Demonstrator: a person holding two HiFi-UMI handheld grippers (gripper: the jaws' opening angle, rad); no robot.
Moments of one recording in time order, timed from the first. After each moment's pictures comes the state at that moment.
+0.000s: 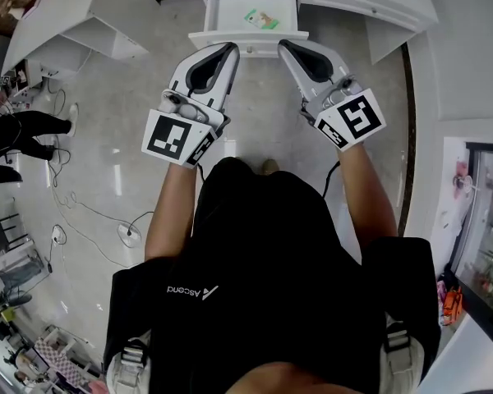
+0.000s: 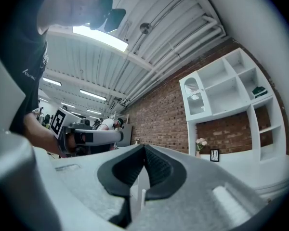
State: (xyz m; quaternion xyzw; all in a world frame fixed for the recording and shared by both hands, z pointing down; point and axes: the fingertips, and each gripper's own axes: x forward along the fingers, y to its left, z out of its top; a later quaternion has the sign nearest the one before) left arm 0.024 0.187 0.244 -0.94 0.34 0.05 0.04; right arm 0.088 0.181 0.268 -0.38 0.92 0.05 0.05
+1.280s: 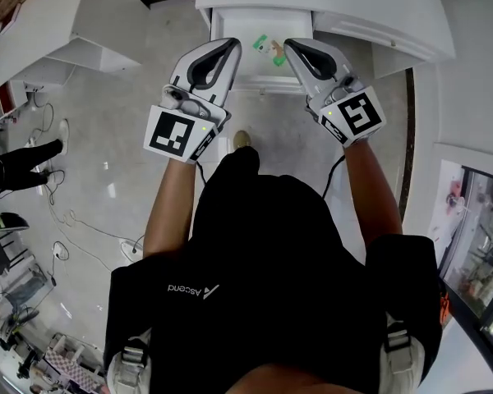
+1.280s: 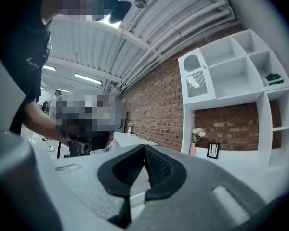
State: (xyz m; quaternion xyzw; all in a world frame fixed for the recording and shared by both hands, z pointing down) left arm -0.021 -0.067 0.275 -0.94 0.33 0.05 0.03; right arm 0.048 -0.072 0.315 -0.40 0.92 0.05 -0.03
